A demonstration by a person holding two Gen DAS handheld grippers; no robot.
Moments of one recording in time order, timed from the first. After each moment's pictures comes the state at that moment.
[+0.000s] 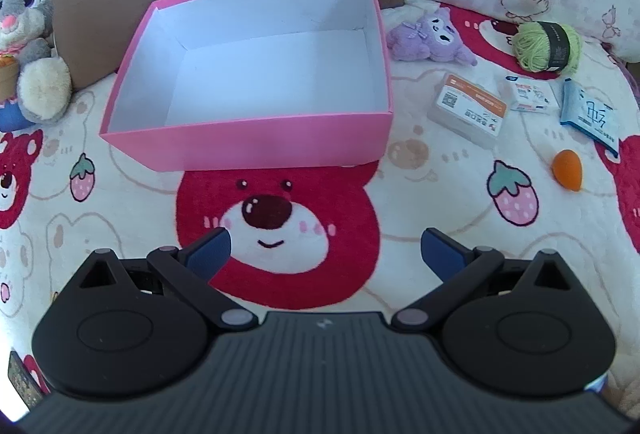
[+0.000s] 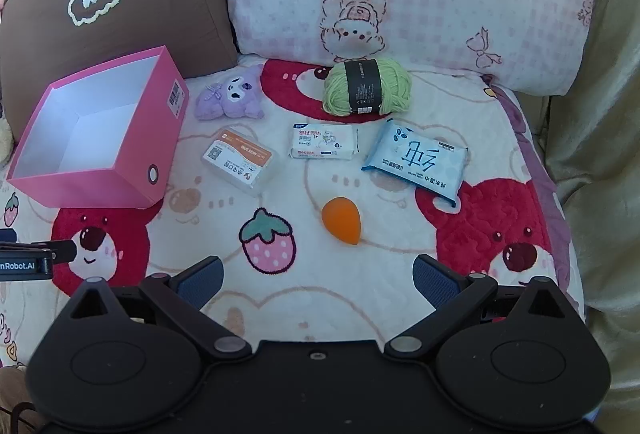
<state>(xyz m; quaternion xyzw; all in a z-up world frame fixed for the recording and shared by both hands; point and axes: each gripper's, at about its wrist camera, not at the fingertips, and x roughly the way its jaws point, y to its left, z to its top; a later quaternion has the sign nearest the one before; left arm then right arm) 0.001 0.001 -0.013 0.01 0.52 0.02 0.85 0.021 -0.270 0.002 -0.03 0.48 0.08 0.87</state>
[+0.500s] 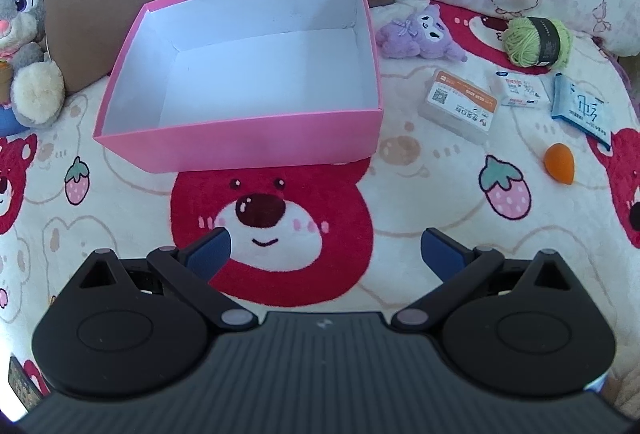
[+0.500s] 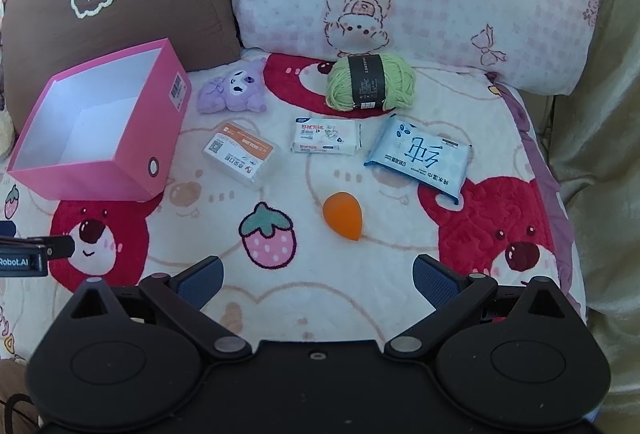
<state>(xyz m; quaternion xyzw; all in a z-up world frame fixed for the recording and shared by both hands) -0.003 0.001 -0.011 0.02 0.52 0.01 0.85 0.023 -0.270 -0.003 -0.03 0.49 0.09 0.87</state>
